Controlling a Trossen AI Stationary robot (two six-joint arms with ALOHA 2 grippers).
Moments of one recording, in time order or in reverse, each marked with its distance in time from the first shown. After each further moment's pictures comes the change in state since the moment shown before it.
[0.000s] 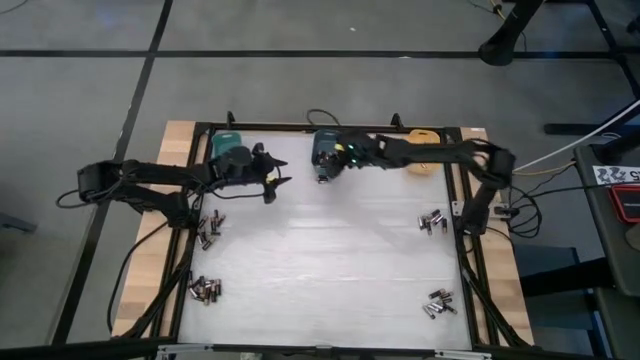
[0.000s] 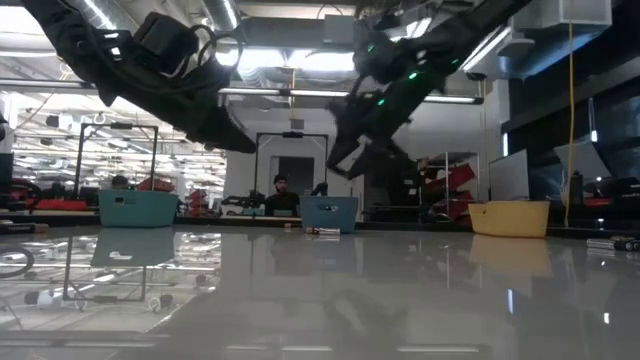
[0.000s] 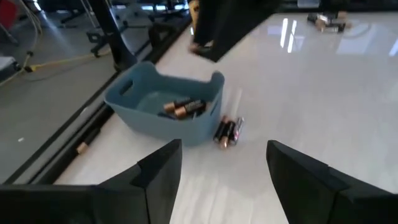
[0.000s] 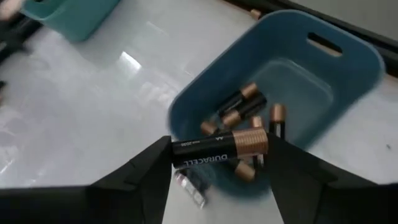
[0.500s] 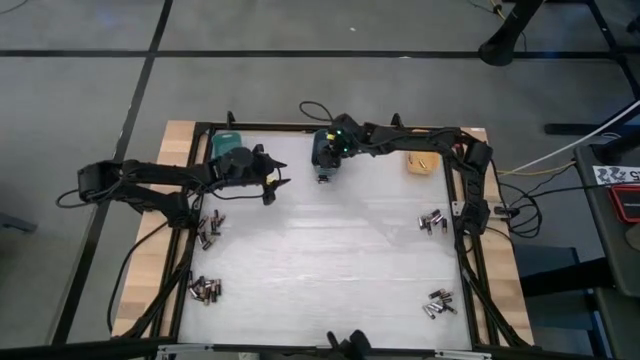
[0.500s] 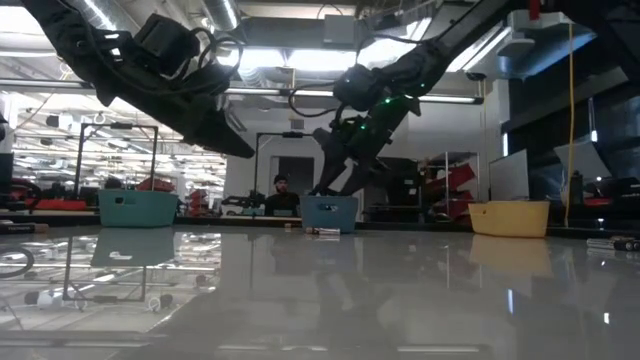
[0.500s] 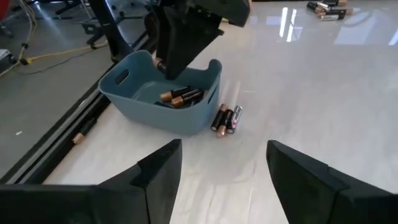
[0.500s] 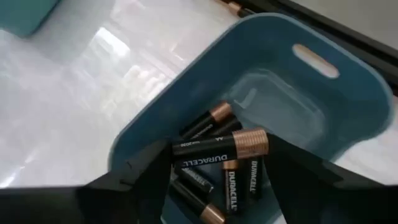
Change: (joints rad) left arm -0.004 0.000 0.000 -0.030 0.000 -0.008; right arm -0.087 0.175 0.175 -0.091 -0.073 -0.072
